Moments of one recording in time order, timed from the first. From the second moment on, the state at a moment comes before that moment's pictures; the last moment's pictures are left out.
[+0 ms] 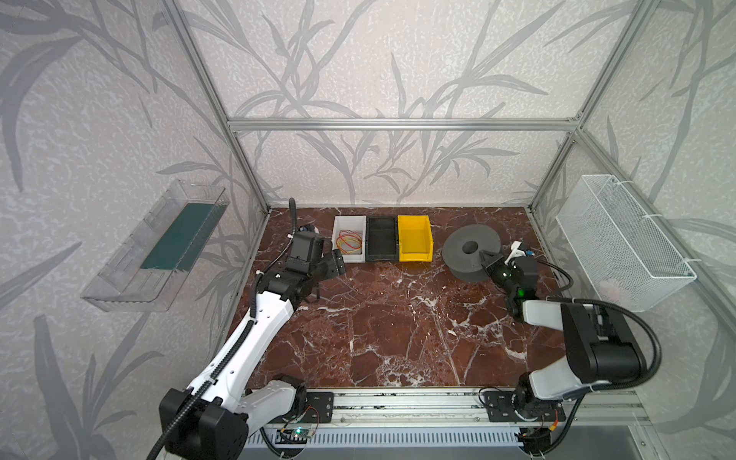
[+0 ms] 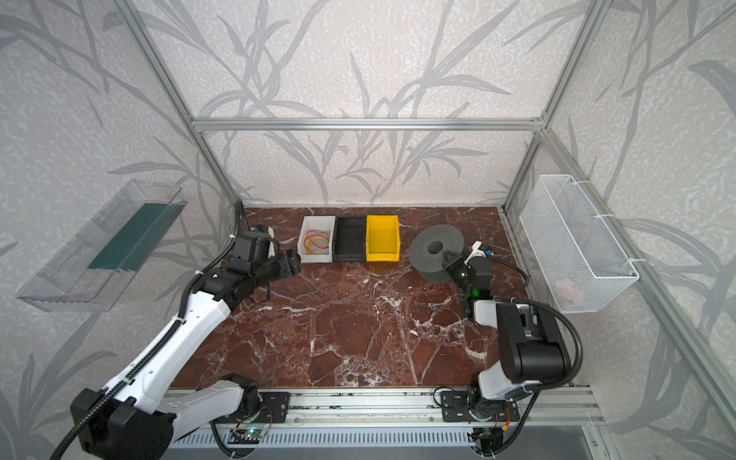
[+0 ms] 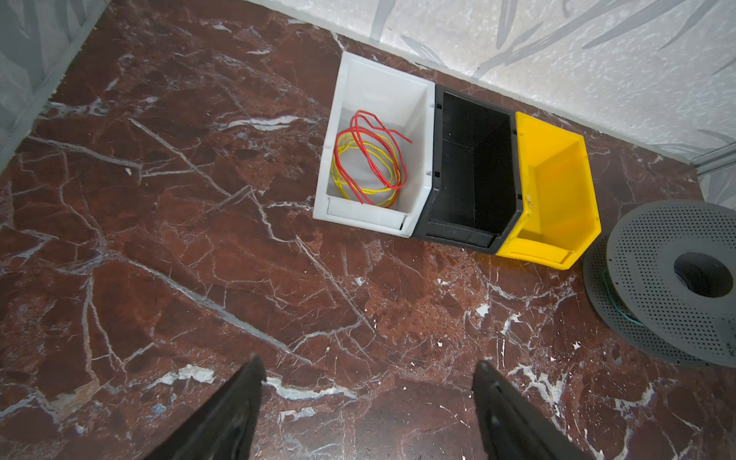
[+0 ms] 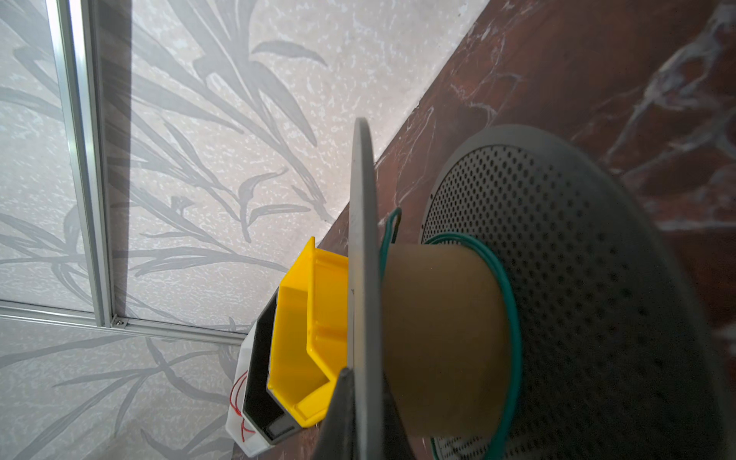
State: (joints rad) left arm -0.29 1.12 1.03 -0.66 -0.10 -0.50; right arm 0.00 1.49 0.46 0.76 -0.28 0.98
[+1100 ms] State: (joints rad) left arm -0.29 0.96 0.92 -0.74 -0.07 -0.52; right arm 0.77 1.03 0.51 0.08 -0.38 1.01
